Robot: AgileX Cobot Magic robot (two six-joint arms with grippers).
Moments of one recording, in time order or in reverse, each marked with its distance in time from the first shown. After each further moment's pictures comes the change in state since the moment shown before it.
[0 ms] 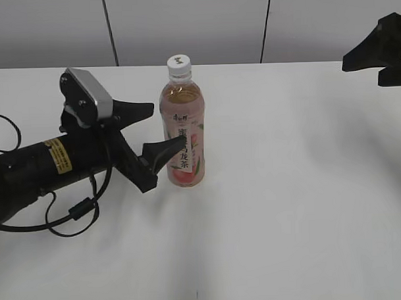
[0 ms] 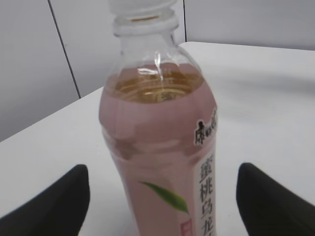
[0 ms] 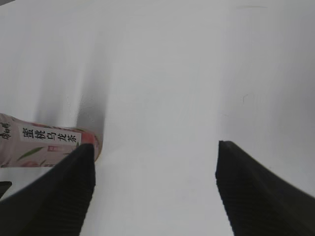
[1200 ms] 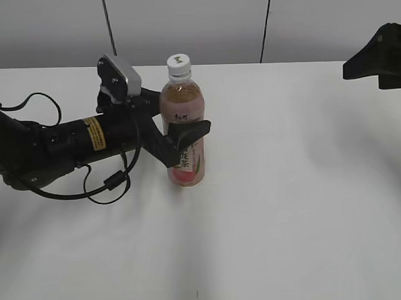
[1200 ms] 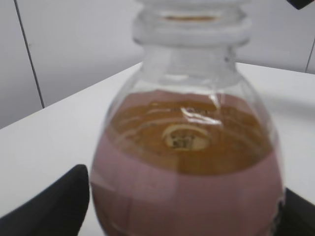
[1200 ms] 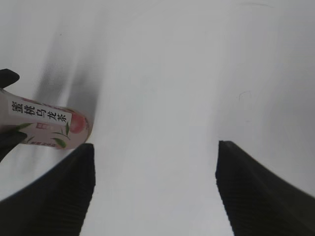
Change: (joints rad) left arm -0.001 0.158 -0.266 0.154 0.039 -0.222; right arm 0.000 0.000 0.000 -0.031 0.029 -0.088
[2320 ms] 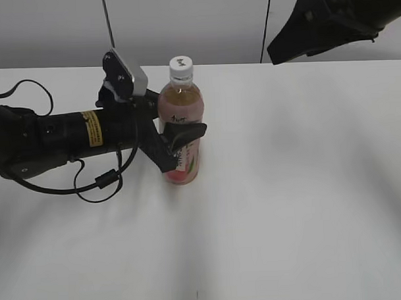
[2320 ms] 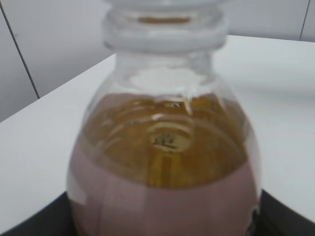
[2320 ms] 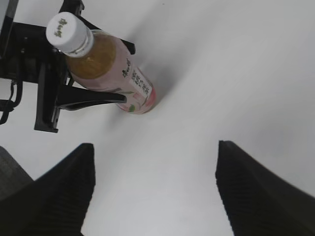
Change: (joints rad) left arm -0.003 -0.067 -0.002 0.094 0.130 -0.011; right arm 0.327 0.029 -0.273 -0.222 0.182 0.035
